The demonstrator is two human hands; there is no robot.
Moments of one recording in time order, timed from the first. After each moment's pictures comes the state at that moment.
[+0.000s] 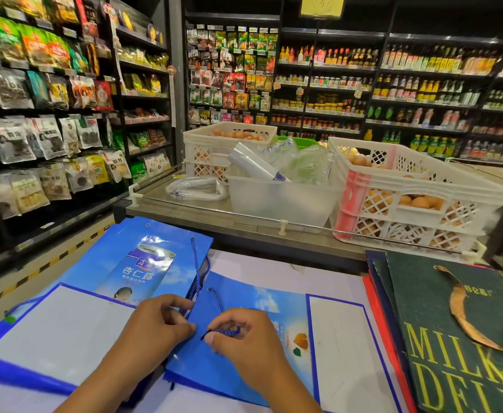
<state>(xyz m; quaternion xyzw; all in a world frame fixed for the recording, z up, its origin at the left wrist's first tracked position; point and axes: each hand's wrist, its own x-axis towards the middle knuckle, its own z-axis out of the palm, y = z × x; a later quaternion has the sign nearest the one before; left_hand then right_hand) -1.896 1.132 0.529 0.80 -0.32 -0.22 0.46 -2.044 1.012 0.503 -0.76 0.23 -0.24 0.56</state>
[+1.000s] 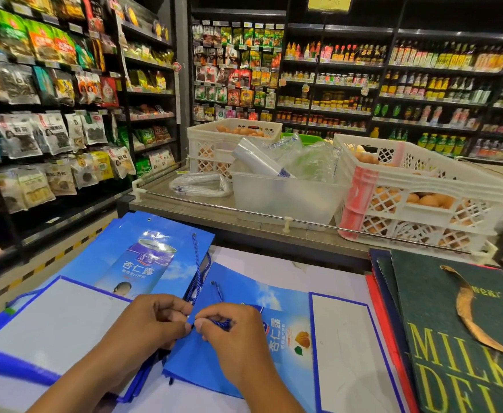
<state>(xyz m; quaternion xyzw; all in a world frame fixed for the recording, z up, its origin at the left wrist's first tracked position) -1.879 1.138 0.522 0.73 -0.32 -0.30 0.52 -2.017 1.019 0.489 -0.77 0.23 -0.30 0.52</state>
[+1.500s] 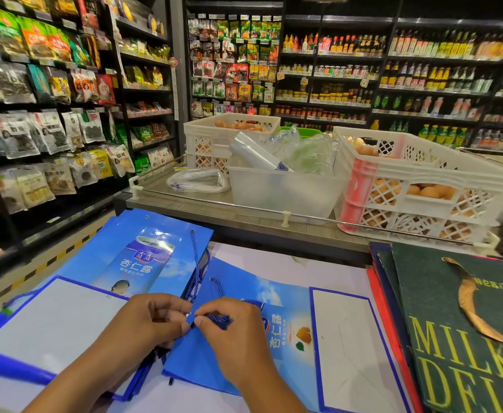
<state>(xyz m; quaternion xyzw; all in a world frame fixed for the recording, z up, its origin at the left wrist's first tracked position) -1.877 1.140 0.515 0.72 -0.33 -0.31 0.53 -2.019 1.019 0.492 -0.79 0.23 -0.32 0.46</state>
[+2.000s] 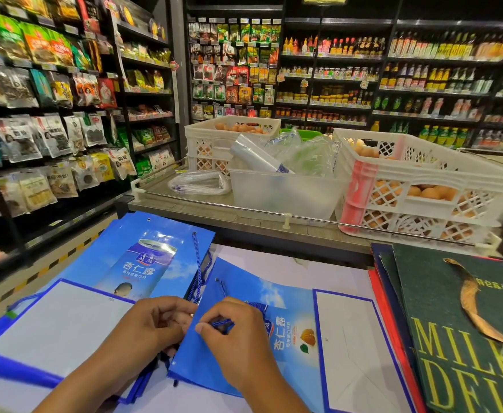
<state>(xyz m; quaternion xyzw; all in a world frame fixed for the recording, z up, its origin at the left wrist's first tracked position) -1.881 1.142 0.515 0.70 -0.36 -0.32 0.53 -2.020 1.020 0.490 -0.81 0.24 -0.32 0.43</state>
